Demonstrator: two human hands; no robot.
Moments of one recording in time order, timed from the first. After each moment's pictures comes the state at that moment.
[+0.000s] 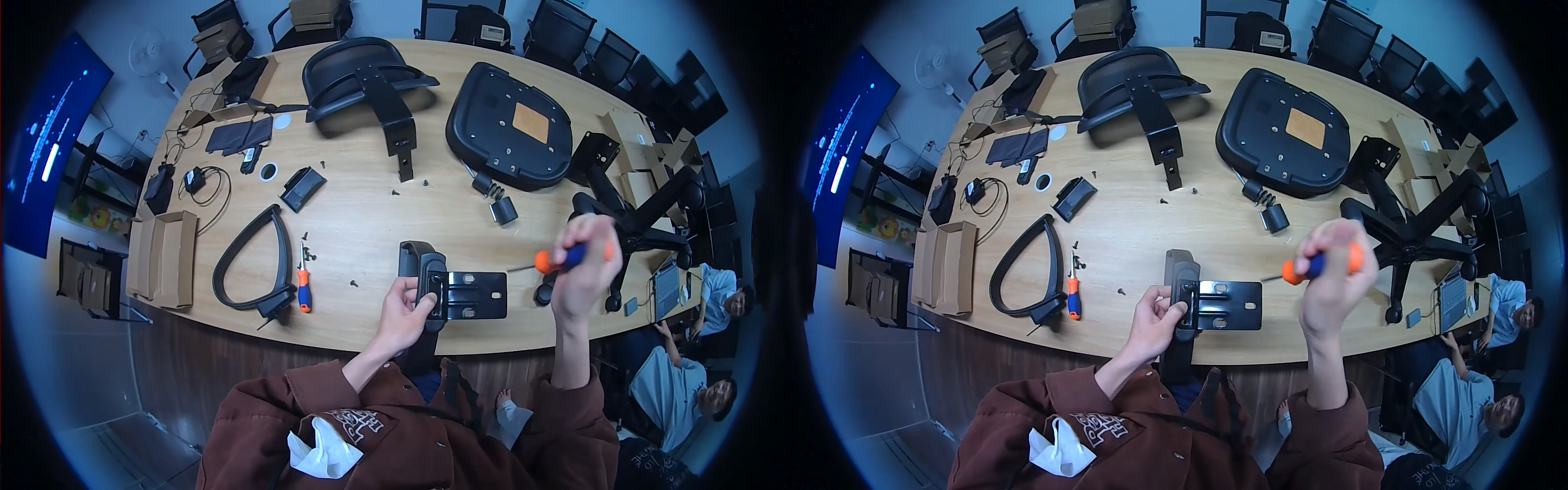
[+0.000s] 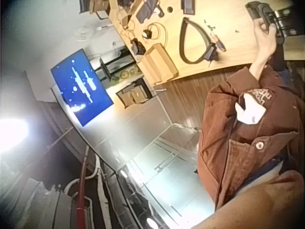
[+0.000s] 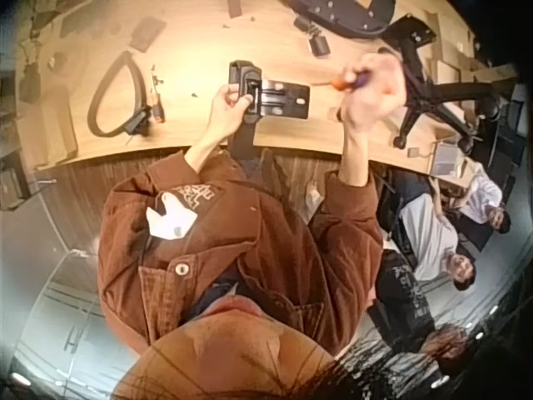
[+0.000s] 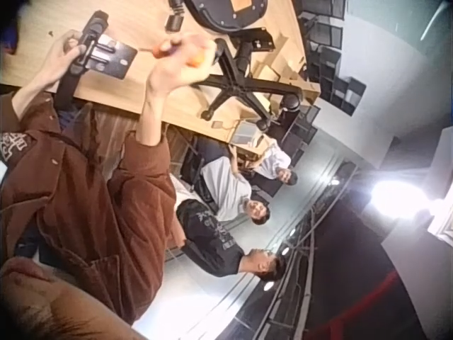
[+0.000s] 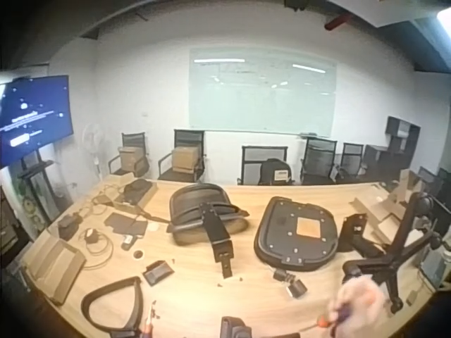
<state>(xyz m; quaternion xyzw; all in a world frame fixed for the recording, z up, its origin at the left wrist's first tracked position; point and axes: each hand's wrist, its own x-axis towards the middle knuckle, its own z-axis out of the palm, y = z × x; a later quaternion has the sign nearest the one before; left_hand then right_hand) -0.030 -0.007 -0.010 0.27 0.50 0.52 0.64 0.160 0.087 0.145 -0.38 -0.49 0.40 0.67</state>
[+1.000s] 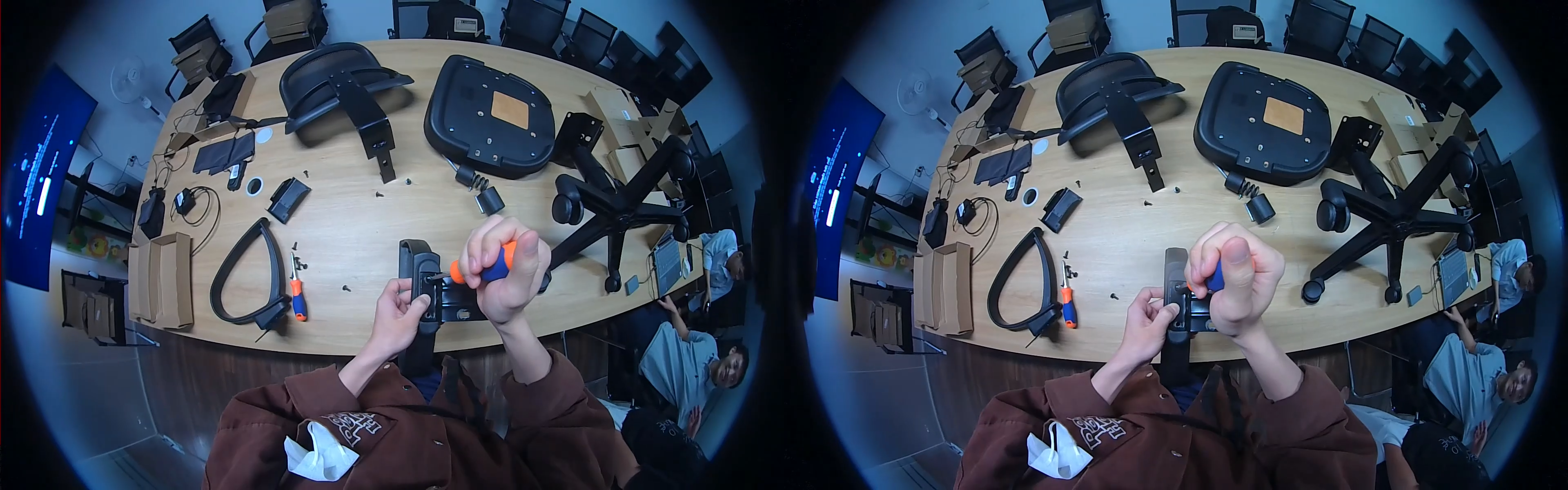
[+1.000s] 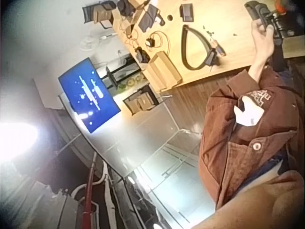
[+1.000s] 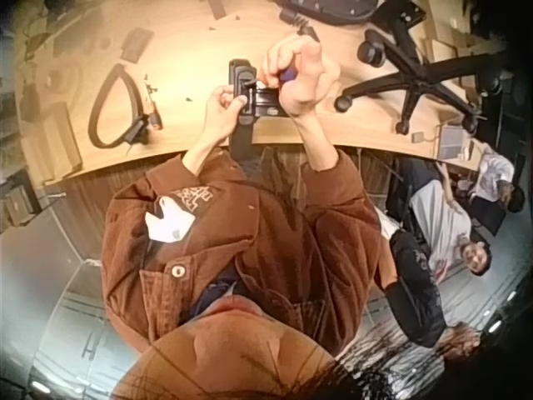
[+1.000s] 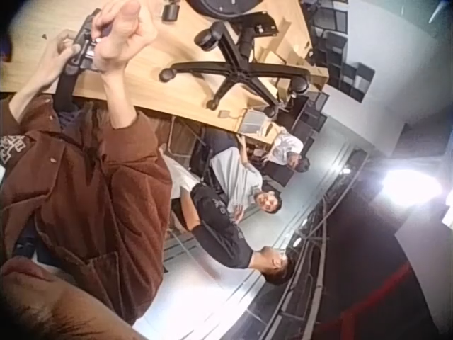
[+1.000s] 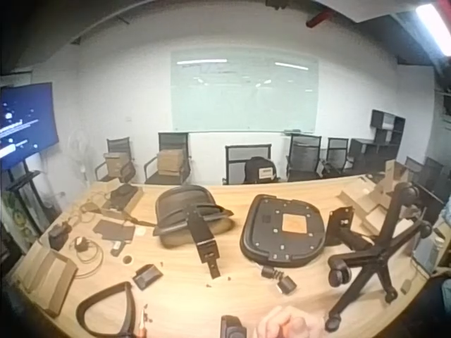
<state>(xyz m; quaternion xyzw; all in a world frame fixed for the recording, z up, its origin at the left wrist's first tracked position) -0.025 -0.008 -0.002 0.29 0.48 0.50 0.66 0.111 0.069 0.126 -0.20 -0.51 0.54 0.64</state>
